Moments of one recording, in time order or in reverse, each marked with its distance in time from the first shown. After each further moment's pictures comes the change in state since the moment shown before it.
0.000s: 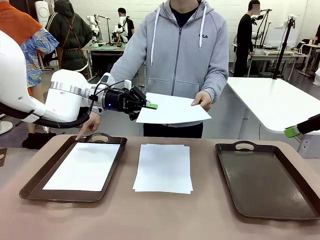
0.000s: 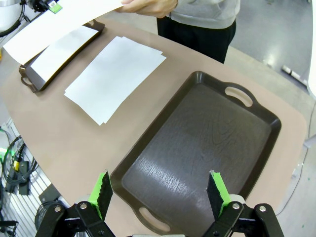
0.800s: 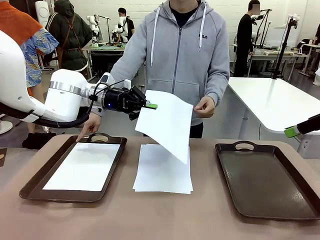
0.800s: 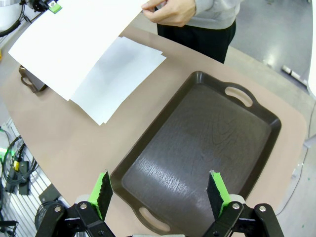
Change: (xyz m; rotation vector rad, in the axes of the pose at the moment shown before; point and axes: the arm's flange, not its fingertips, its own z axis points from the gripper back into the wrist) left arm 0.000 -0.001 0.001 0.003 0.001 -0.007; right arm 0.000 0.000 0.000 0.000 0.000 0.000
